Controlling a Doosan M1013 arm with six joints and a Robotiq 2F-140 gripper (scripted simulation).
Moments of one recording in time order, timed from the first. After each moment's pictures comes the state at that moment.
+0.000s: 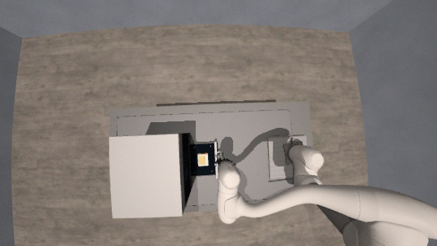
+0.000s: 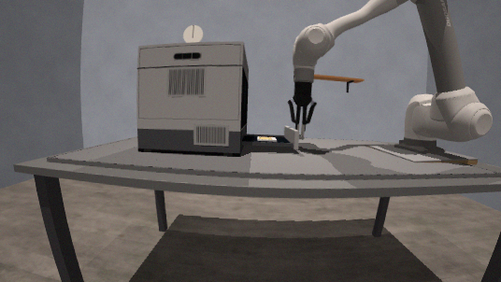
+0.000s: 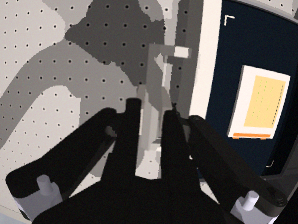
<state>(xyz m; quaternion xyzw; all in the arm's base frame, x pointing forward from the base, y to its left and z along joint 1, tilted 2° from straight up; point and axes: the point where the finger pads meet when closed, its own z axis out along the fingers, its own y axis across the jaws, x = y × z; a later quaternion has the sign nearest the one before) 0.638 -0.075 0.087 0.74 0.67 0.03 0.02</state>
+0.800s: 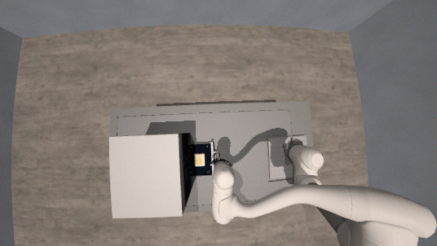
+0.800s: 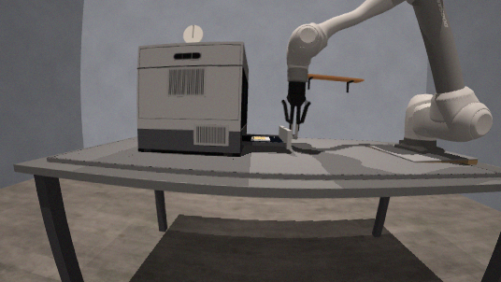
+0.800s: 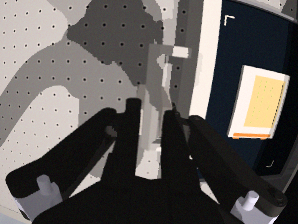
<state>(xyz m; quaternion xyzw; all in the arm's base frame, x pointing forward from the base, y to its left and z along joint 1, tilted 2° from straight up) 0.665 -0.078 0.088 0.74 0.67 0.03 0.02</state>
